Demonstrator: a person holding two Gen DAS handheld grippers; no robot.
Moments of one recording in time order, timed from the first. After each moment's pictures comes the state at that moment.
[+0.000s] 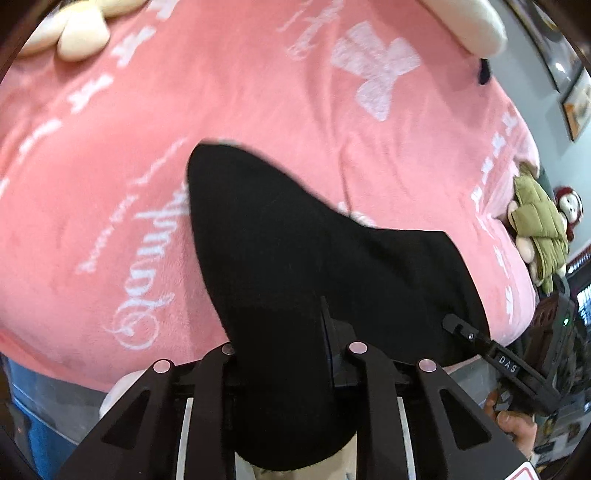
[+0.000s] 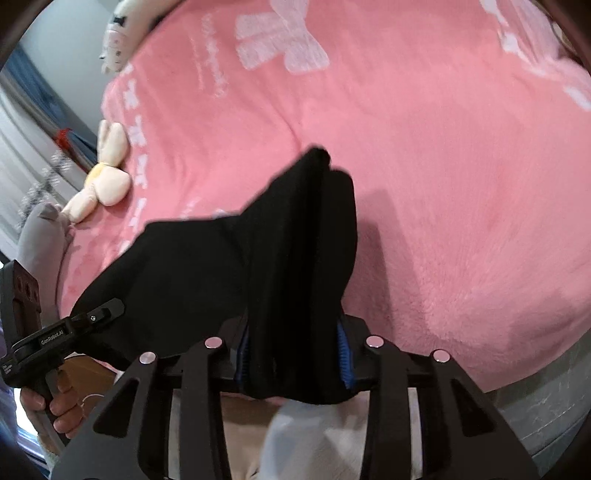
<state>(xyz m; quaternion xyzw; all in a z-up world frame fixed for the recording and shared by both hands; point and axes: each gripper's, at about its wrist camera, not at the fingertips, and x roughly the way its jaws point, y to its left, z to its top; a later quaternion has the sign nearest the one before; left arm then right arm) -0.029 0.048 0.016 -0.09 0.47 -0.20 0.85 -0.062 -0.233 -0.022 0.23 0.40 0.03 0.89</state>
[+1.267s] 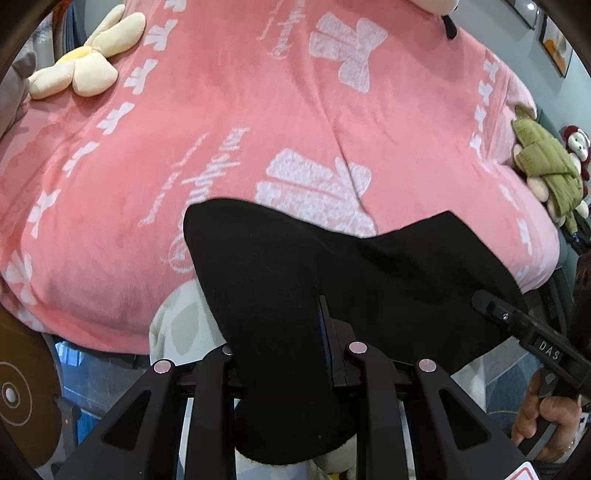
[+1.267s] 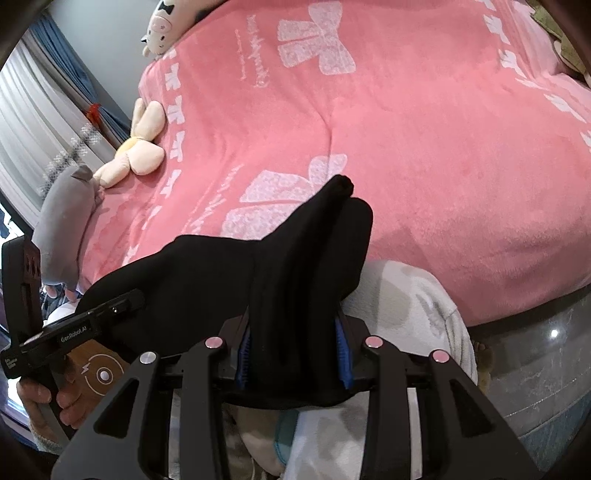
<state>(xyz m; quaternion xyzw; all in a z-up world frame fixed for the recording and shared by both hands) -0.138 0.056 0.036 0.01 0.47 -0.18 0.87 -0.167 -0.183 0.005 0.21 0.40 0.05 0.89</state>
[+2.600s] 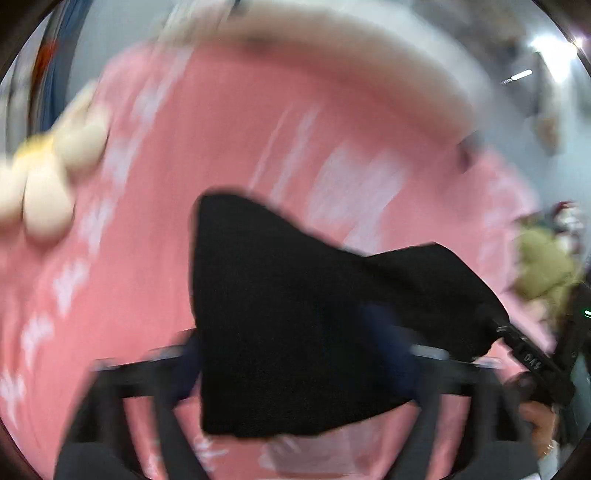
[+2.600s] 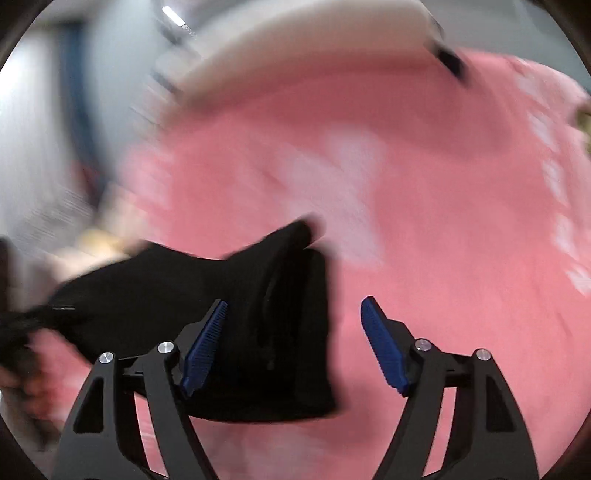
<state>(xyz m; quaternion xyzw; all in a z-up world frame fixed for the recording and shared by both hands) 0.165 0.017 0.109 -0.04 0.34 -0.15 0.93 0.141 -0.284 0.049 0.10 0.30 -0.06 0.95</state>
